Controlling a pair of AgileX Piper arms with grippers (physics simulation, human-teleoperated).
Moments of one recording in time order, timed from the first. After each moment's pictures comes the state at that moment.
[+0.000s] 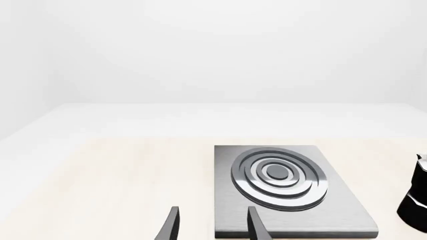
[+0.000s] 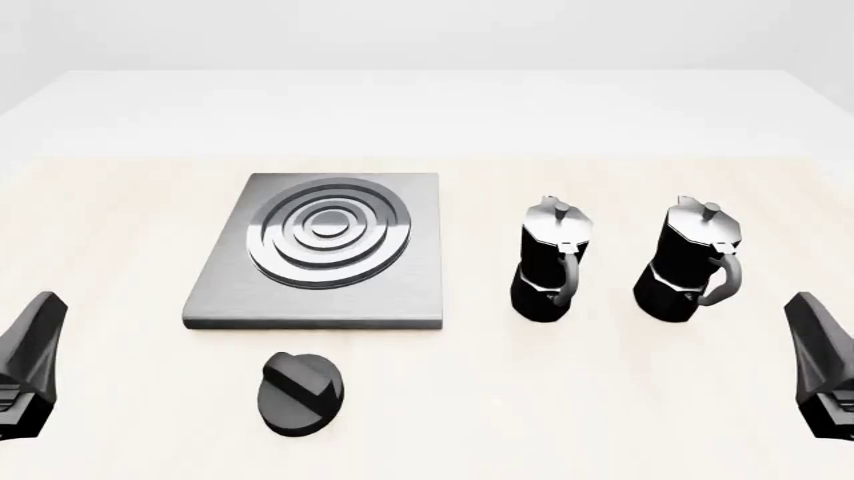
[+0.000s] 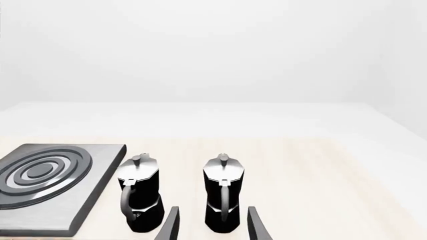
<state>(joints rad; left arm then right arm) 0.00 0.01 0.00 0.00 0.00 0.01 0.01 0.00 0.00 0.00</state>
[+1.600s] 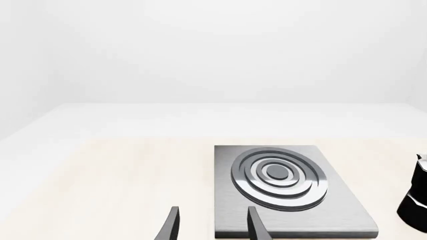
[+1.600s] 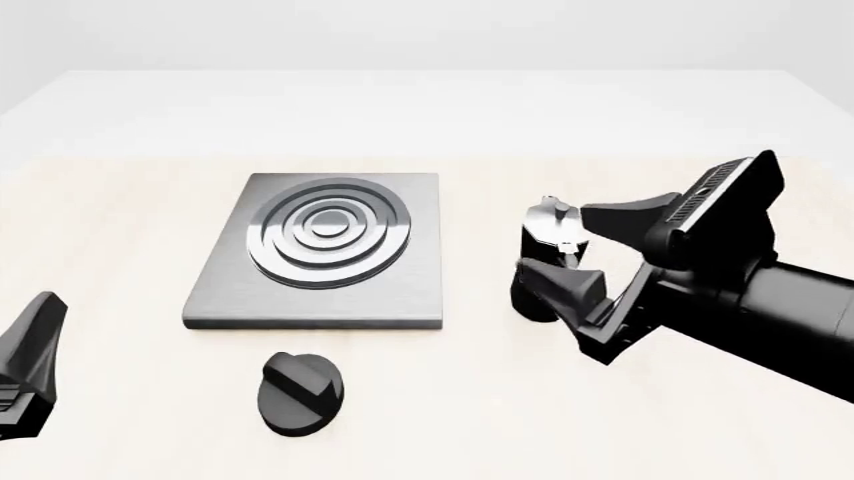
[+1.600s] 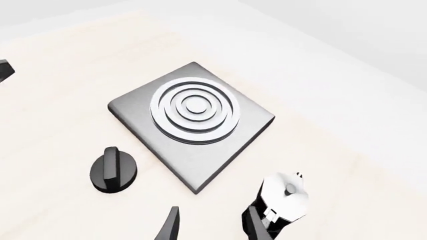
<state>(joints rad) 0.00 0.01 0.00 0.00 0.00 0.68 0.91 -0.46 -0.05 -0.16</state>
